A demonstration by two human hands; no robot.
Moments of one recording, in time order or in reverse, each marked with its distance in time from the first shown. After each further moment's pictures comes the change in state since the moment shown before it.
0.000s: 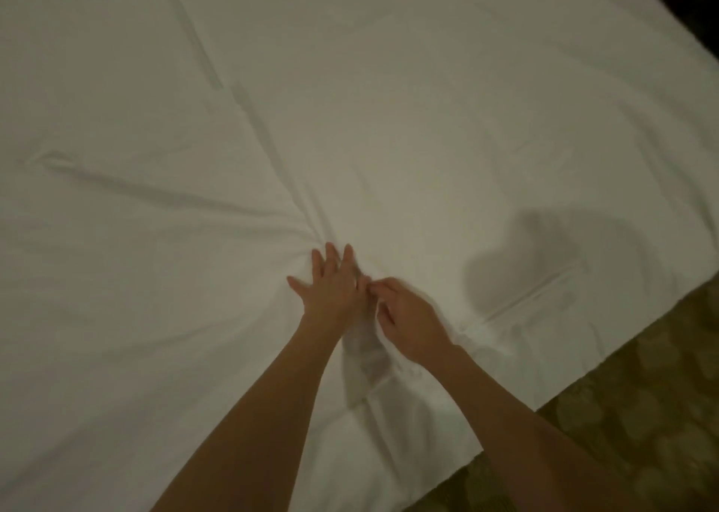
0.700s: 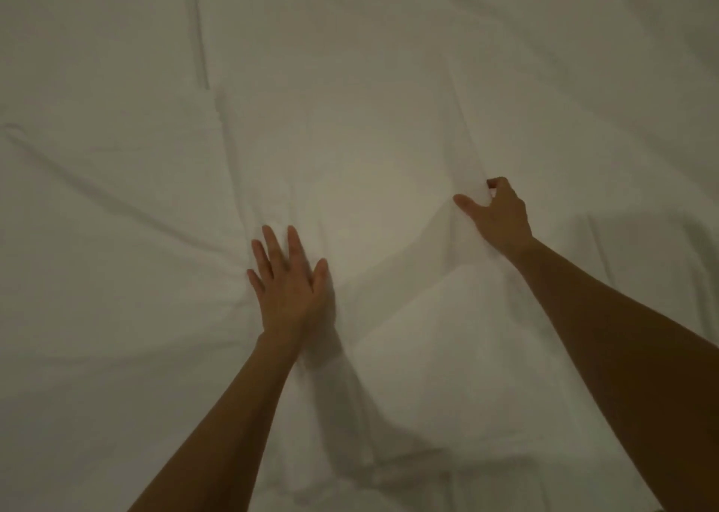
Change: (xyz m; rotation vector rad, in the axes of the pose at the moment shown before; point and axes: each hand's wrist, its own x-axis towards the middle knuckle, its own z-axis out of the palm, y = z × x) left_hand 0.098 0.063 -0.014 -0.266 0.456 -0.366; right_hand 0.235 0.150 -0.203 0.119 0.094 0.386
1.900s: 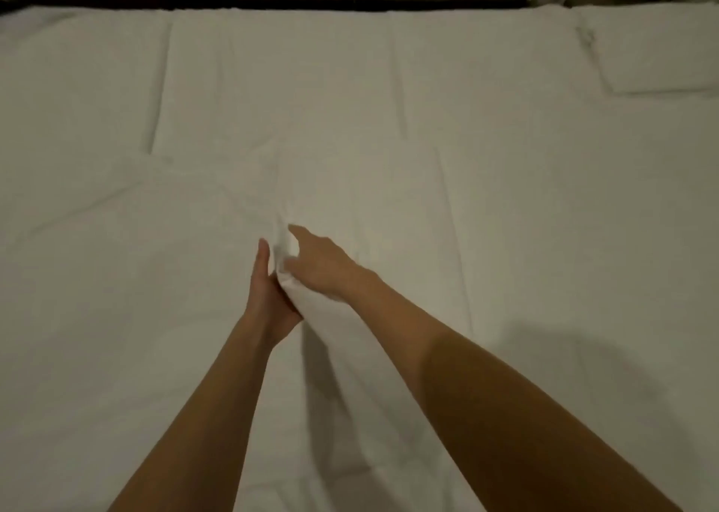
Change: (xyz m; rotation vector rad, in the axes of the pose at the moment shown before) left_hand -0.011 -0.266 -0.238 -1.812 -0.439 -0.374; right_hand -0.286 -0.367 0.278 -0.256 -0.728 -0.414
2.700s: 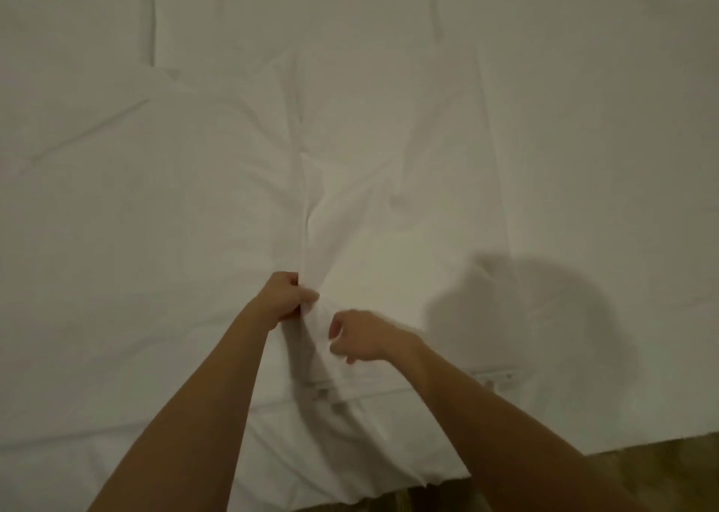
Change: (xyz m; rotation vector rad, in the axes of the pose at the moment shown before) left_hand -0.003 -0.045 -0.139 0.978 0.224 -0.248; right_hand -0.054 0.068 0.162 0.052 -0.382 0.290
